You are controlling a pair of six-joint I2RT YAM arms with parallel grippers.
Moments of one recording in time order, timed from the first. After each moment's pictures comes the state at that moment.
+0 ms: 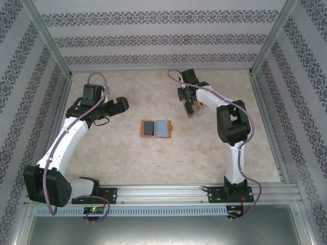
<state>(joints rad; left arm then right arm) -0.13 1.26 1.13 -0.68 0.22 -0.48 0.34 2.14 1.66 -0.45 0.09 0.07</state>
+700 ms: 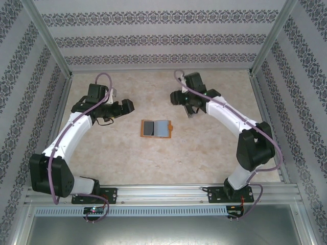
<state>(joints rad) -0.13 1.38 1.13 -0.68 0.41 -0.47 0.47 1.68 1.34 -0.46 -0.11 0.28</state>
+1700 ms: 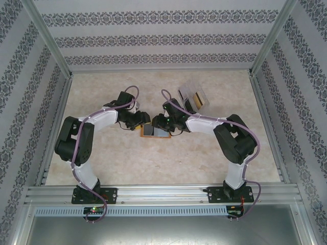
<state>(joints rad) -0.30 1.80 1.11 -0.42 0.52 -0.67 0.65 1.89 1.11 -0.08 -0.35 0.92</state>
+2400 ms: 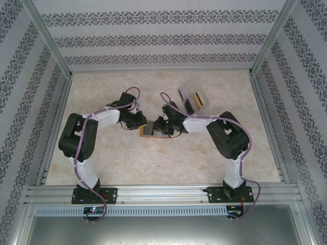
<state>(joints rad) -0.30 1.85 1.12 -0.40 0.46 -0.68 0.65 1.96 1.11 -0.05 -0.38 0.96</state>
